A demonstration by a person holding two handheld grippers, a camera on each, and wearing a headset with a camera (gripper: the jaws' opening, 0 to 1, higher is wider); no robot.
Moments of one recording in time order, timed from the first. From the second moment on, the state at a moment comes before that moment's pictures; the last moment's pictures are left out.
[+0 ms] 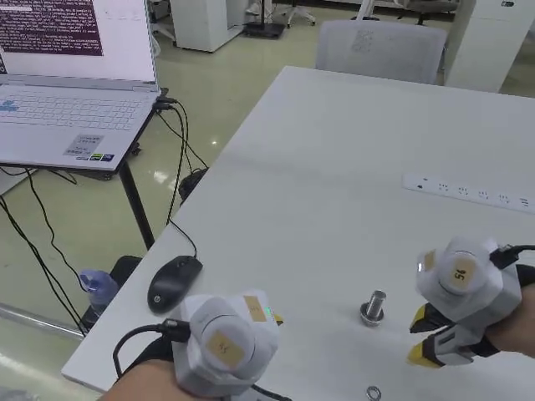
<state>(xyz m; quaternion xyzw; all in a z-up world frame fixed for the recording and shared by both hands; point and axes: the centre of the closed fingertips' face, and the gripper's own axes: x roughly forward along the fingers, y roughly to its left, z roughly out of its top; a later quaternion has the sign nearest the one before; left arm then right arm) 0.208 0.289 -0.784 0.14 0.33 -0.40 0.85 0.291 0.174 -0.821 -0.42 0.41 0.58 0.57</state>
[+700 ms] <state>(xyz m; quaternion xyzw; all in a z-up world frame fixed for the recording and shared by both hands) 0.209 0.292 -0.782 0.14 0.32 -0.40 0.85 0.254 0.190 -0.851 -0.42 0.40 0.60 0.55</state>
